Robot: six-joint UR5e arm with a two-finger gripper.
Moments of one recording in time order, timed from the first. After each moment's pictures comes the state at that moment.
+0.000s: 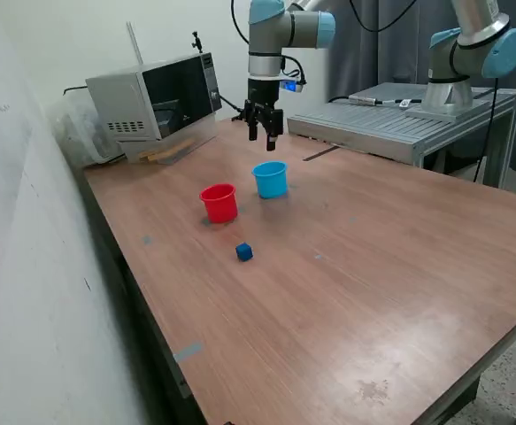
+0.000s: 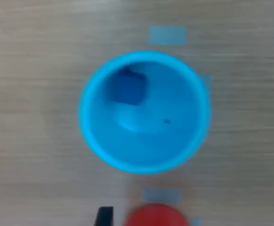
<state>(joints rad) -0.27 -1.09 1.69 -2.38 -1.61 2.91</state>
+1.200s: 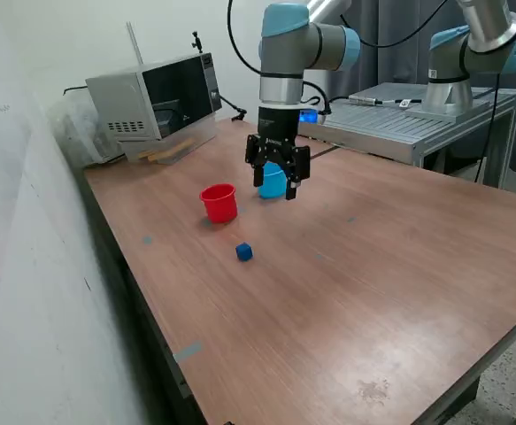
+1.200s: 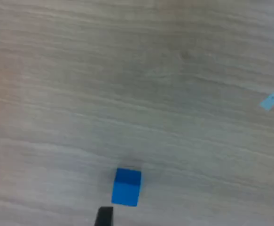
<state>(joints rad) 0.03 -0.82 1.31 -2.31 -1.60 3.00</state>
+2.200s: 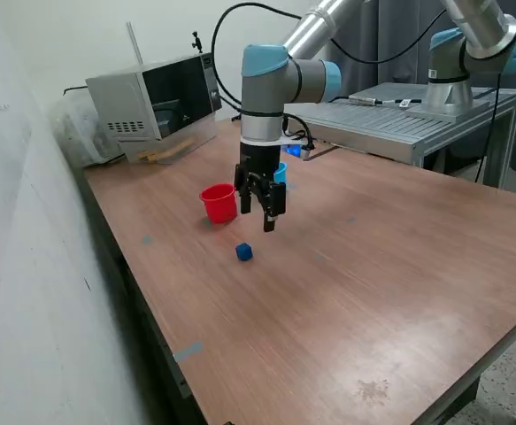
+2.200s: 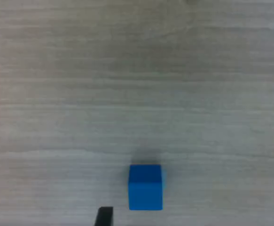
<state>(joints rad) 0.02 -0.66 1.14 -2.30 -1.62 3.18</state>
